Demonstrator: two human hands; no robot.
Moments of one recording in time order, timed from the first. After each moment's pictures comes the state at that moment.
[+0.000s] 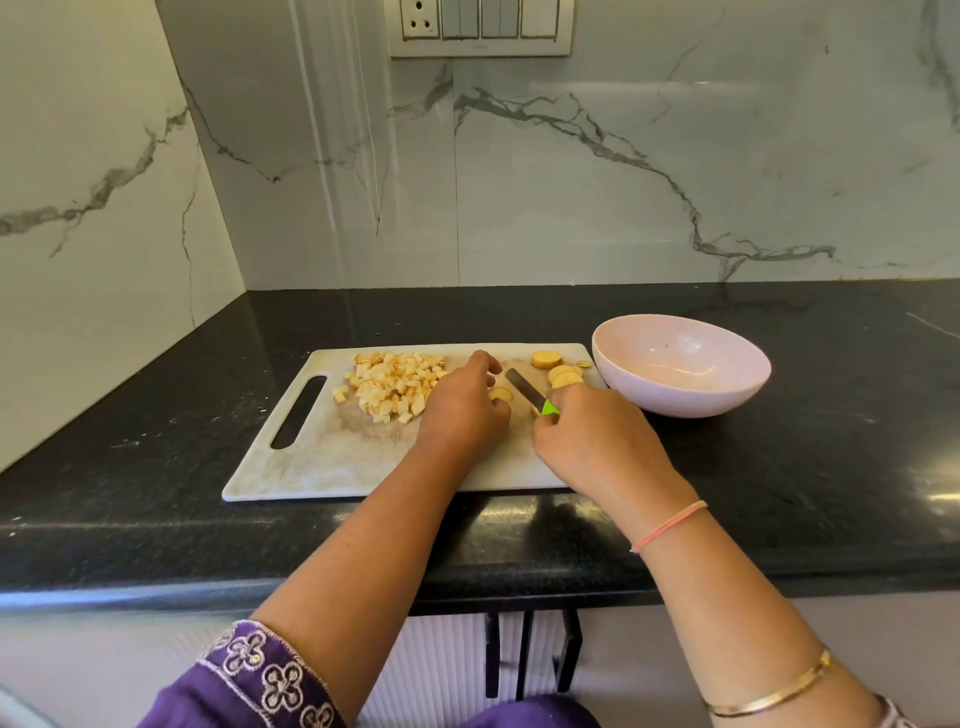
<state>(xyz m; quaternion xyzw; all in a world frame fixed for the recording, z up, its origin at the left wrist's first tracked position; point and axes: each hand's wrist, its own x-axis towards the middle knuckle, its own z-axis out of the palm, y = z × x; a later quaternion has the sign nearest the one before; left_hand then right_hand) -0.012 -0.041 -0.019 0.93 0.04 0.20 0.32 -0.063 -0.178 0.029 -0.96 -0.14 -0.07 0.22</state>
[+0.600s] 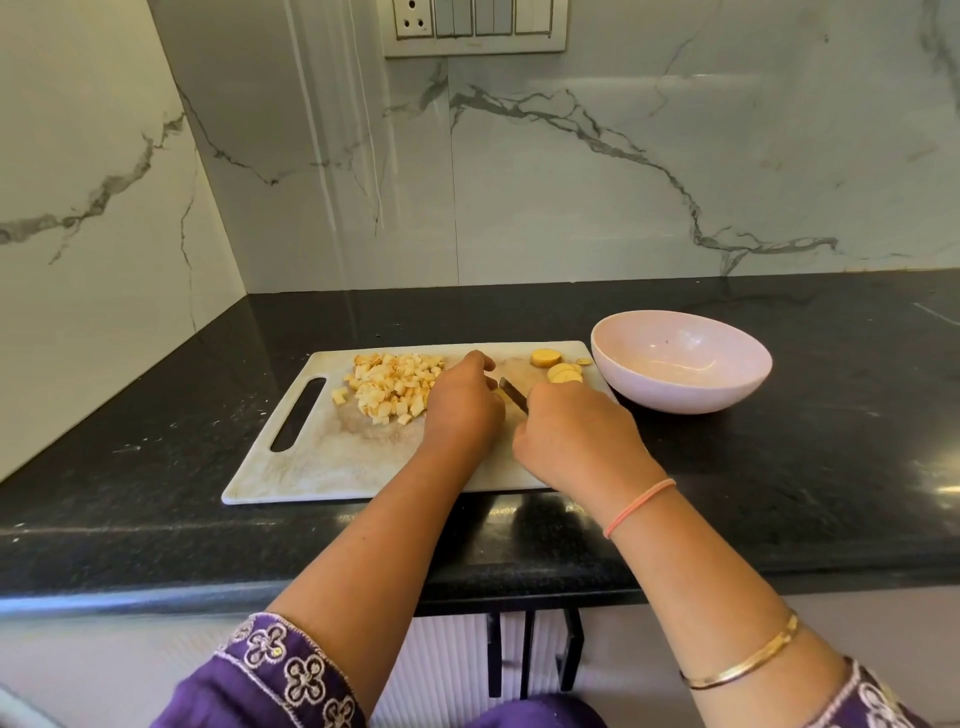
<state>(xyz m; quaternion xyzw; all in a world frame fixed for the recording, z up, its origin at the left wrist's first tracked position) 0.003 -0.044 -0.026 0.91 0.11 0.21 0.34 -0.062 -0.164 0.035 -0.97 -0.18 -0.06 0.12</state>
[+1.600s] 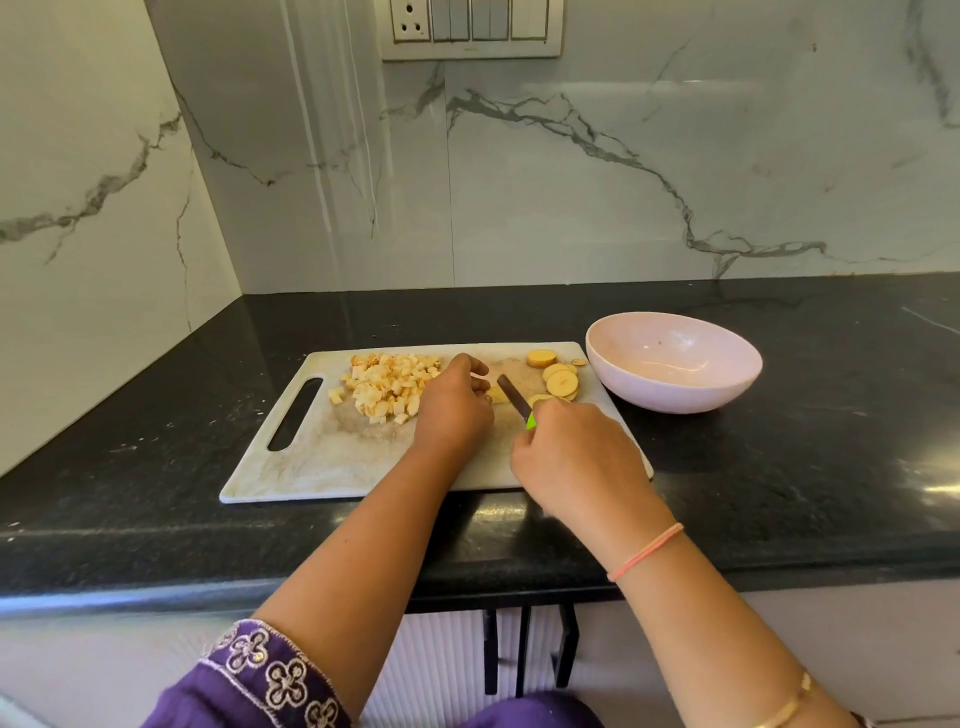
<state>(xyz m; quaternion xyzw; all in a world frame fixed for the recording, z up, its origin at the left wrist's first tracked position) -0.005 -0.039 -0.027 0.89 0.08 0.19 0.40 -0.084 -0.172 0.024 -0.96 -0.15 -0.09 0.20</state>
